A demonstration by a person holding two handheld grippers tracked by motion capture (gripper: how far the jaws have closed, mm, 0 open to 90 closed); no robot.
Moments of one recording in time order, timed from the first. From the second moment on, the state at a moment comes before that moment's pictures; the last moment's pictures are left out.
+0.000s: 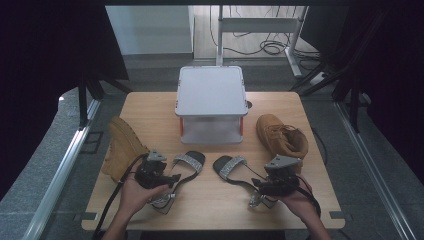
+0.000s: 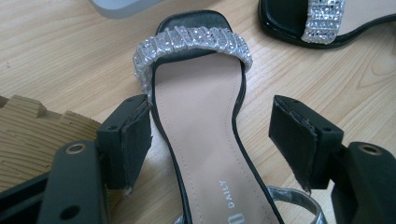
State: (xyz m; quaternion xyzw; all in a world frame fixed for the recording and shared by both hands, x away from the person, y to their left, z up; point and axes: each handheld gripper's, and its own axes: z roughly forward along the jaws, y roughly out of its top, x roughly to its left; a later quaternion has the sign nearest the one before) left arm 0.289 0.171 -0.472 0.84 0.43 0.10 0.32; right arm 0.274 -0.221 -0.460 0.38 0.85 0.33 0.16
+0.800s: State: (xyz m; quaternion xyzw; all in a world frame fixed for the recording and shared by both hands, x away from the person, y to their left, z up) left arm 0.295 0.152 -0.500 0.87 0.44 0.06 0.21; right arm 0.290 -0.211 -0.484 0.37 0.88 0.26 0.13
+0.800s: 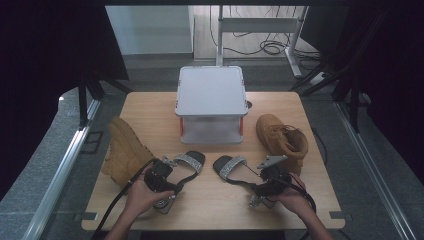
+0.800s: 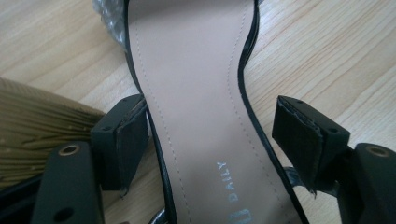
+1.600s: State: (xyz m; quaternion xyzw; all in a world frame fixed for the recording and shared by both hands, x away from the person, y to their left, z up) left arm 0.297 0.141 -0.509 0.85 0.50 0.05 0.17; right arm 0.310 -0.193 -0.498 0.37 0.91 0.18 0.10
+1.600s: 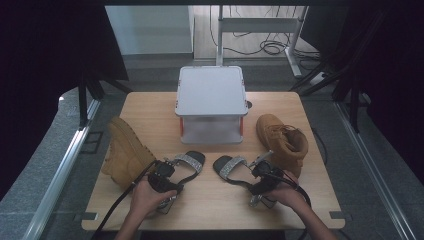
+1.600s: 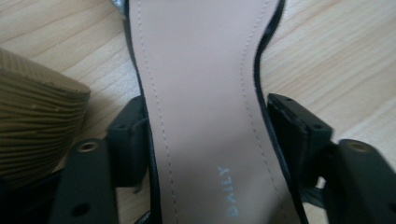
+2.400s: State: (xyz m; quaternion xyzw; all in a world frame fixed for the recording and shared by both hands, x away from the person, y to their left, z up) left arm 0.290 0.135 -0.506 0.84 0.49 0.09 0.20; right arm 0.315 -0.184 -0.489 0.38 0.91 0.15 0.09
